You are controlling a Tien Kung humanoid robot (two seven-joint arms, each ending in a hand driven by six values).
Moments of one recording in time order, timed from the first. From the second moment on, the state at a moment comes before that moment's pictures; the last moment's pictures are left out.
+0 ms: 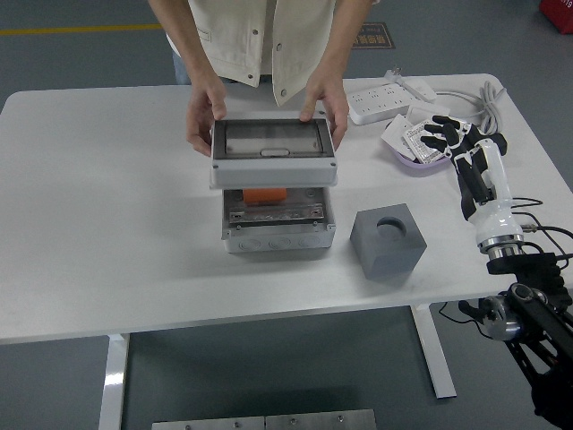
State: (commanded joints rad) left arm 0.09 0.20 -0.93 -0.18 1.14 -0.03 0.16; right arm 0.12 -0.31 1.19 1.45 -0.95 -0.28 0.39
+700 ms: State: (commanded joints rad) left arm 0.09 0.21 -0.91 -0.18 1.12 -0.03 0.16; right arm 0.11 -0.32 1.21 1.45 -0.94 -0.26 0.38
